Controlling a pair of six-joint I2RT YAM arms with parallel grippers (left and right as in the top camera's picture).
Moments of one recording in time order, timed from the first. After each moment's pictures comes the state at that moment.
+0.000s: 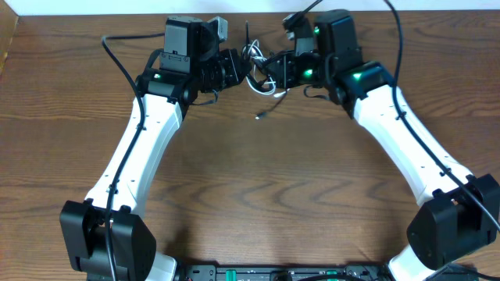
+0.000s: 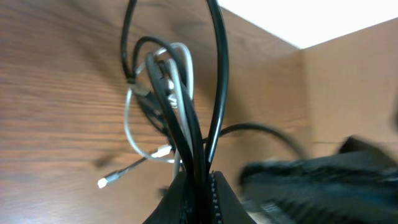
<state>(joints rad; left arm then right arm) -0.22 1.66 1.45 -0.51 0.57 -0.60 0.43 1.78 1.55 -0.42 -0.50 0.37</state>
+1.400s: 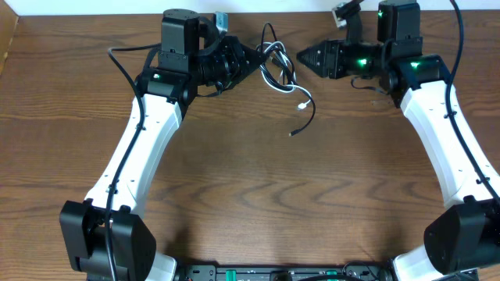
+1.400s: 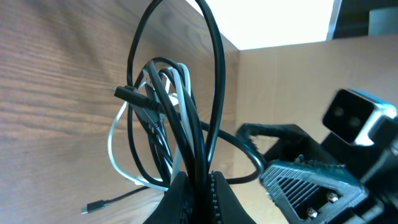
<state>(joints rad) -0.22 1.66 1.45 -0.40 0.76 -0.93 0.18 1.71 1.55 -0.50 -0.78 0.26</state>
